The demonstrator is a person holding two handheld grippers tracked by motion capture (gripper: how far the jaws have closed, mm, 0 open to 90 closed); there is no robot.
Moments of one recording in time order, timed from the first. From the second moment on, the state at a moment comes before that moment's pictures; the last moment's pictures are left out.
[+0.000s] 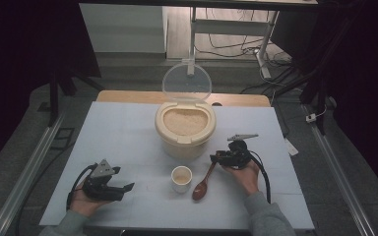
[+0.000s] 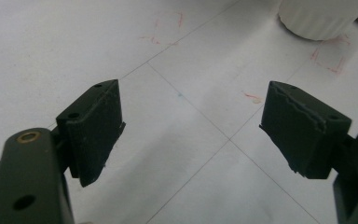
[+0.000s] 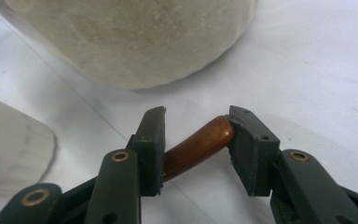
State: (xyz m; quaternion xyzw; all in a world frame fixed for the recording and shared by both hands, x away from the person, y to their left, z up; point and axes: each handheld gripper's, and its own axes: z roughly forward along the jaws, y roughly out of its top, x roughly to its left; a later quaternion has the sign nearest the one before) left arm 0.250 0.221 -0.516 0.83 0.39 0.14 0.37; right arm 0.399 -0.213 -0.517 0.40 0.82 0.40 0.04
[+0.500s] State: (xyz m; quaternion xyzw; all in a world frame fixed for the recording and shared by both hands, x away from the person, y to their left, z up) left arm 0.250 0.221 -0.516 0.83 0.39 0.14 0.37; right arm 0.398 -0.219 -0.510 0.40 0.81 0.41 0.09
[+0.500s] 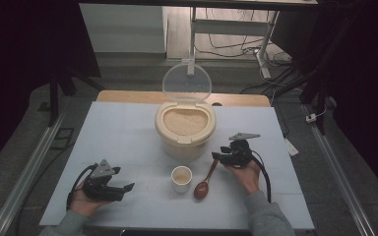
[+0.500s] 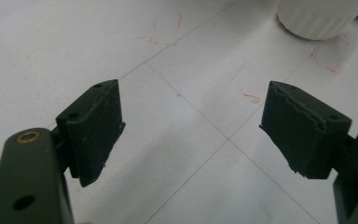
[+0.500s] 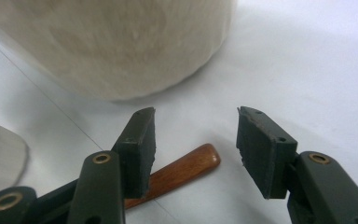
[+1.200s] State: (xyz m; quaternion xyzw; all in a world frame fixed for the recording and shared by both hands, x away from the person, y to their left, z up) left arm 0.250 0.221 -0.516 0.83 0.39 0.14 0.38; right arm 0.335 -0.262 -0.475 0.30 0.83 0.45 0.13
